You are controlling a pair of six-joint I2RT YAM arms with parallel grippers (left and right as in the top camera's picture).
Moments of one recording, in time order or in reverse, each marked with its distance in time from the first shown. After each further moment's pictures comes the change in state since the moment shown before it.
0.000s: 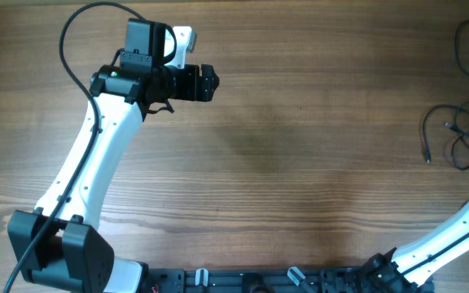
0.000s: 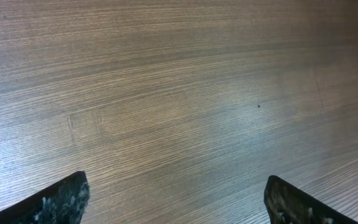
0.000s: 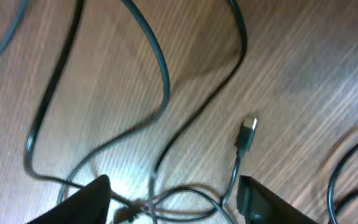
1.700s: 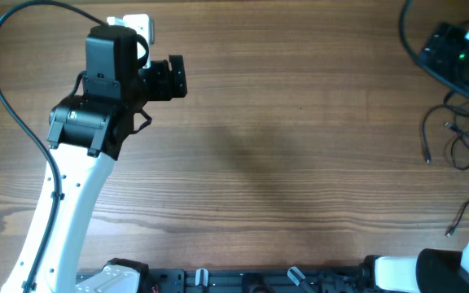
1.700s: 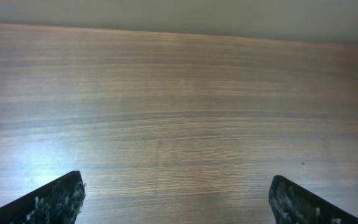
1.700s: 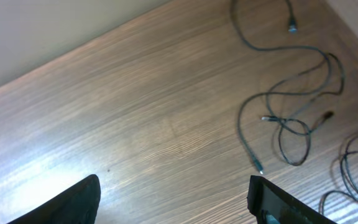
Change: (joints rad) left arm 0.000 -0.275 -0.002 -0.039 -0.362 -0.076; right arm 0.742 -0.740 0.040 -0.341 0.241 0.024
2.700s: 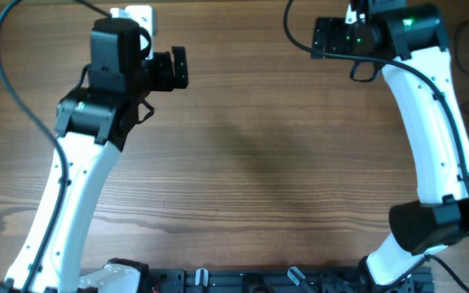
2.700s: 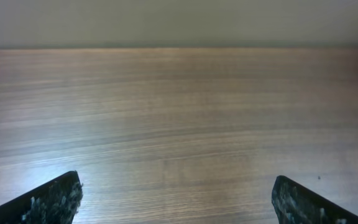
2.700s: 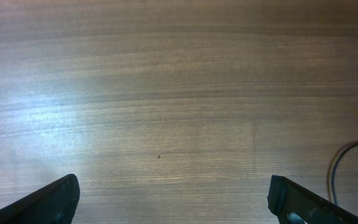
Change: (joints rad) left arm 0.000 0.061 -0.001 0.103 -0.003 0.074; right arm 0.322 0.287 -0.002 0.159 0.002 -0.072
